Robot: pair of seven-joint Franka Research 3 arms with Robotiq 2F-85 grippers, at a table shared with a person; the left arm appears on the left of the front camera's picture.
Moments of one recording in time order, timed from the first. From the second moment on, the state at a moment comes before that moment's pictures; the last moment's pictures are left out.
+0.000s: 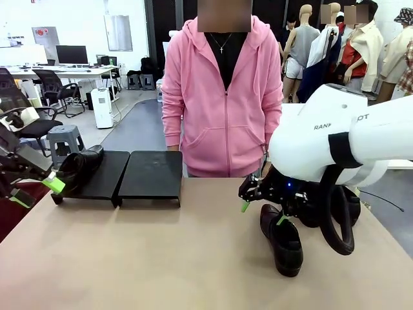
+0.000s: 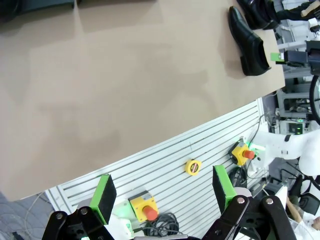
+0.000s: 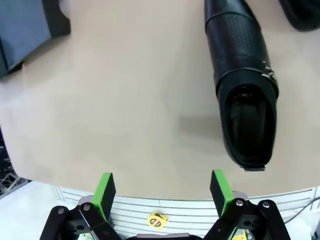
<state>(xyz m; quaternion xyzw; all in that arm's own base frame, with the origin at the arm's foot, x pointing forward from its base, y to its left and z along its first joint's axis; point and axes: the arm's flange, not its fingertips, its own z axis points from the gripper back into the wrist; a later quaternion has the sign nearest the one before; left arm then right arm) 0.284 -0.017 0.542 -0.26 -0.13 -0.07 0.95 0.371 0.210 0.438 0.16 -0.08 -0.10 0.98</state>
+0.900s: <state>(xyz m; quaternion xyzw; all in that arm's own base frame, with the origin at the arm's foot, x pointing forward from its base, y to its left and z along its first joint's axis) 0.284 -0.017 0.542 -0.26 -0.13 -0.07 0.95 0.416 0.207 0.322 0.04 -0.03 -0.02 1.00</state>
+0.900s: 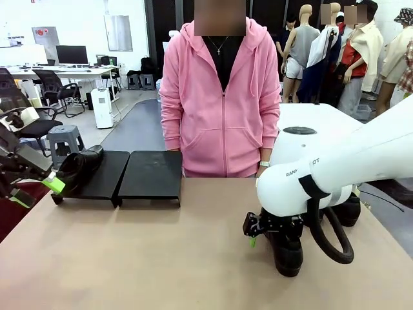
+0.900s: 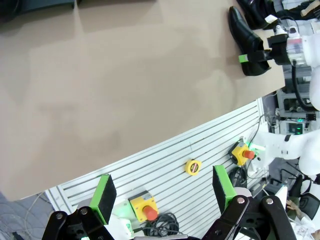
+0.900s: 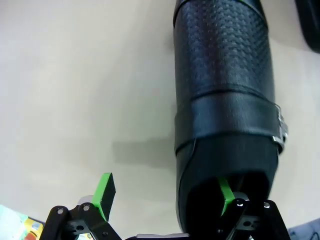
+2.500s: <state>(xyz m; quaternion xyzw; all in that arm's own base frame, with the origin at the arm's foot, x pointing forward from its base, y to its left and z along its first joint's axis) 0.284 -0.017 0.542 -0.26 -0.13 -0.07 0.95 0.377 0.193 0.403 0.12 -0.12 -0.09 0.98</state>
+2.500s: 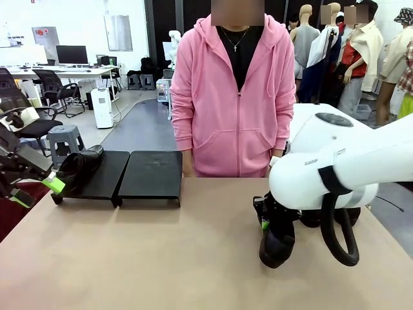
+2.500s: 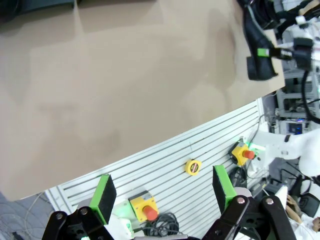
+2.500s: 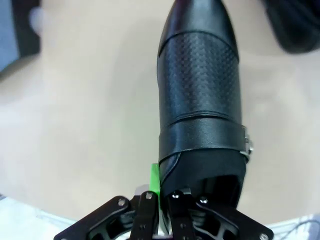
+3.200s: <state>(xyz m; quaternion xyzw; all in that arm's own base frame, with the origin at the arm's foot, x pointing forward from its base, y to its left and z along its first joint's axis) 0.284 -0.017 0.542 -0.26 -0.13 -0.07 0.95 0.314 0.201 0.466 0.12 -0.11 -0.03 0.99</state>
